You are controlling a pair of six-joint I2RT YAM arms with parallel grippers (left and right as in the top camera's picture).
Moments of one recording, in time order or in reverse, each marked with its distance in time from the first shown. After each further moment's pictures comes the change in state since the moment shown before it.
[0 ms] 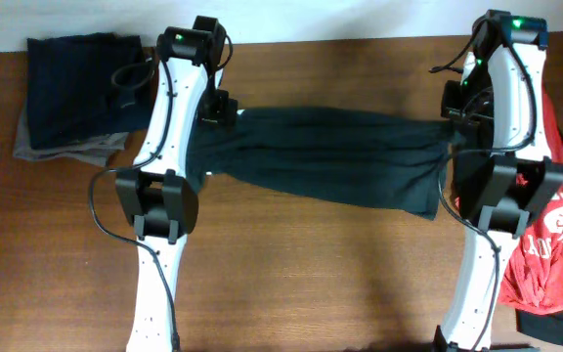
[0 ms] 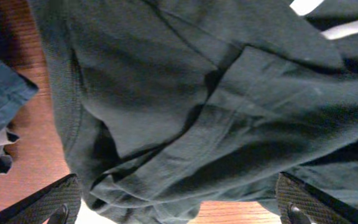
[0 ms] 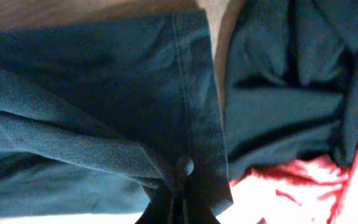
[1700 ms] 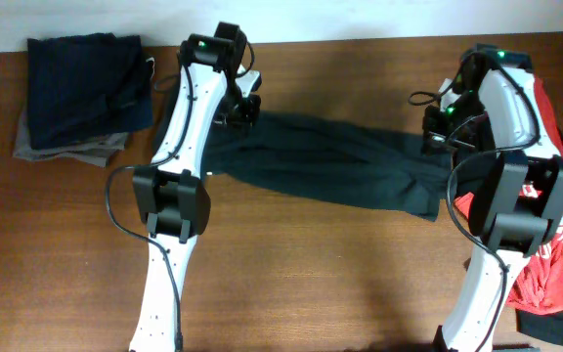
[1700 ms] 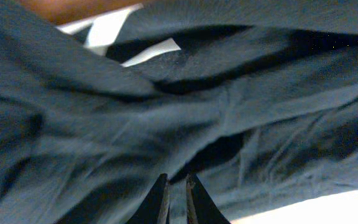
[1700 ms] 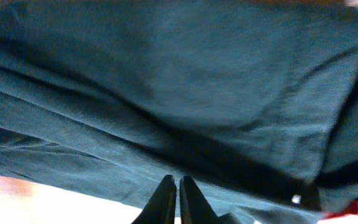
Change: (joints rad) left arm -0.060 0.068 0.014 0.061 0.353 0.076; right arm 0.011 -0.181 -0.531 0.307 -0.241 -0.090
